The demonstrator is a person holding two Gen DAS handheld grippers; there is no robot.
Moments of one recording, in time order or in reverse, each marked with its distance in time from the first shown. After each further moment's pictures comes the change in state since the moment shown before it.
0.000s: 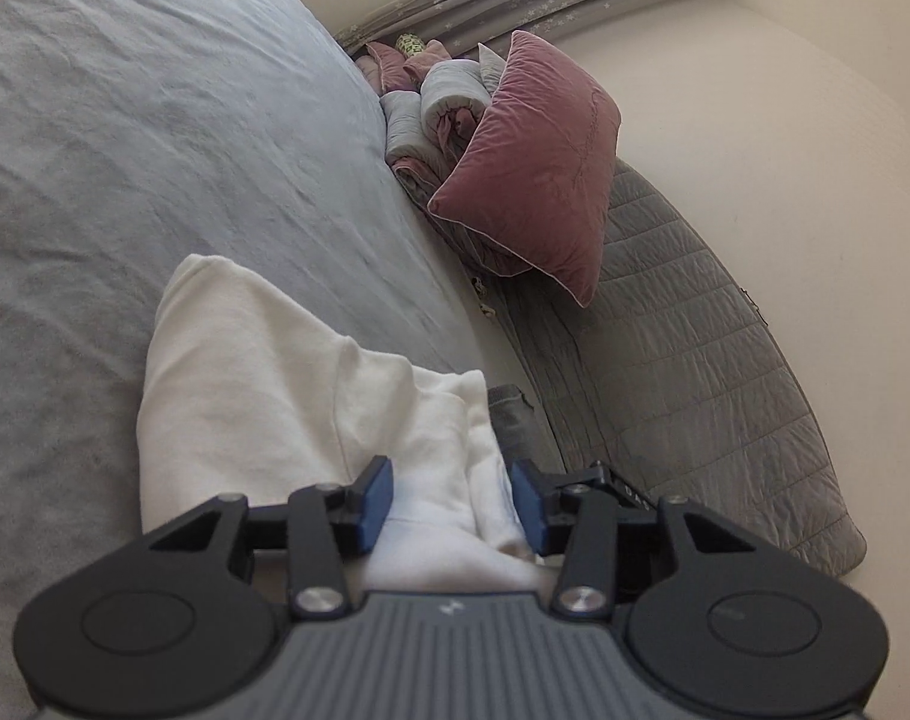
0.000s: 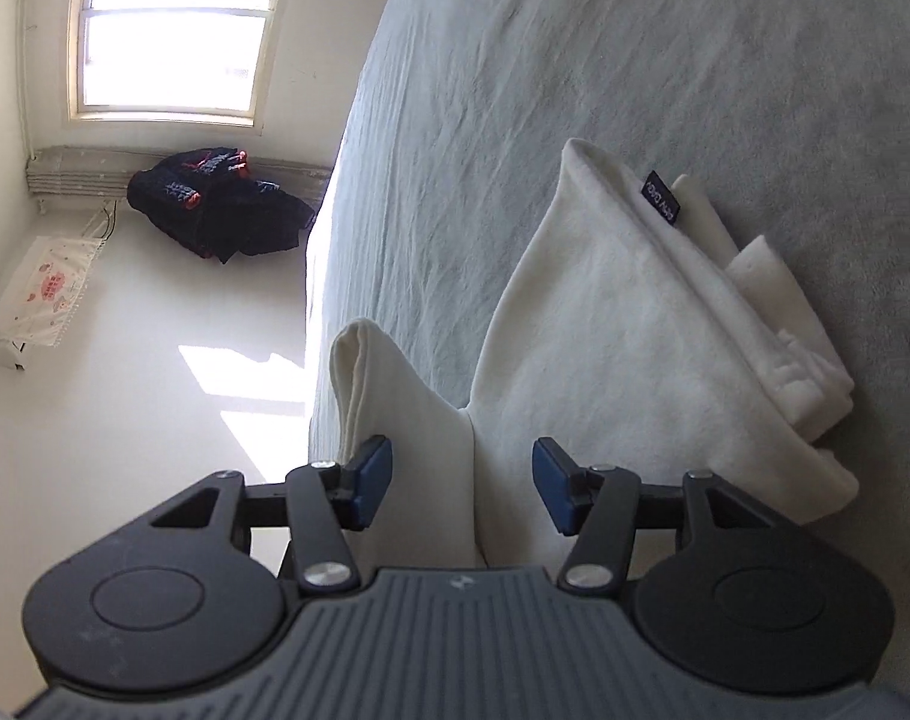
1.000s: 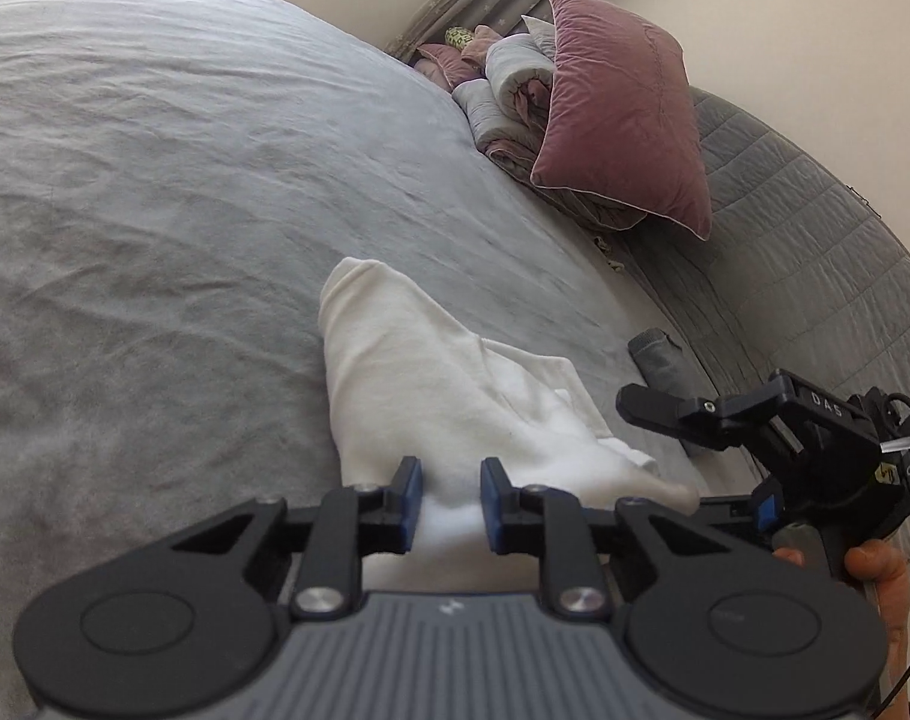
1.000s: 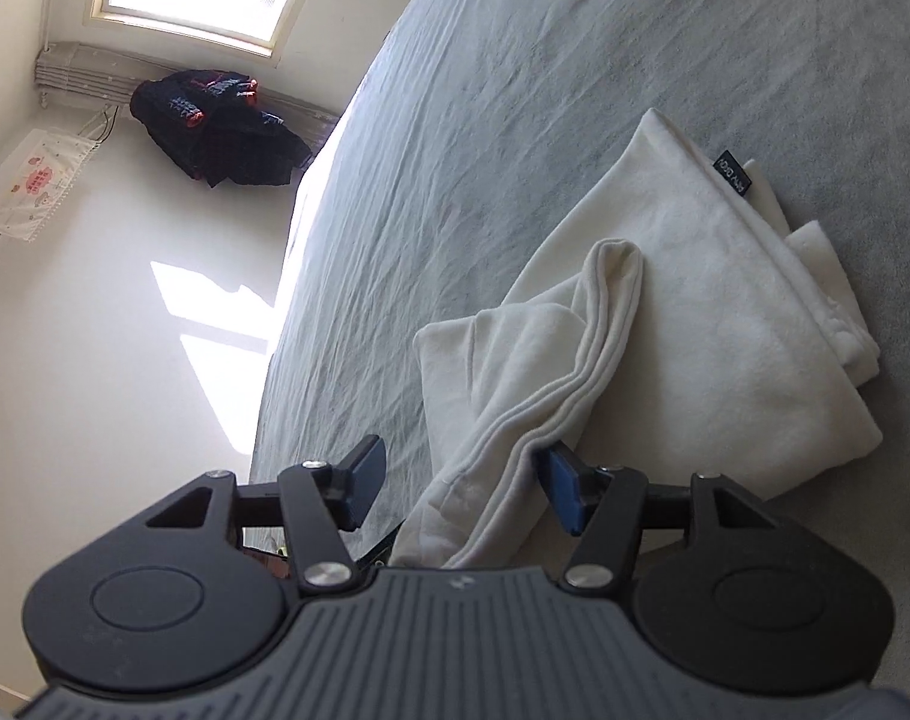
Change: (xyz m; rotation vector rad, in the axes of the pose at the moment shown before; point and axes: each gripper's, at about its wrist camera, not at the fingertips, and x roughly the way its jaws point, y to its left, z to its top) left arm -0.025 -0.002 -0.017 0.223 0.011 0.315; right arm -0.007 0.046 -0.018 -0.286 0.058 -0.111
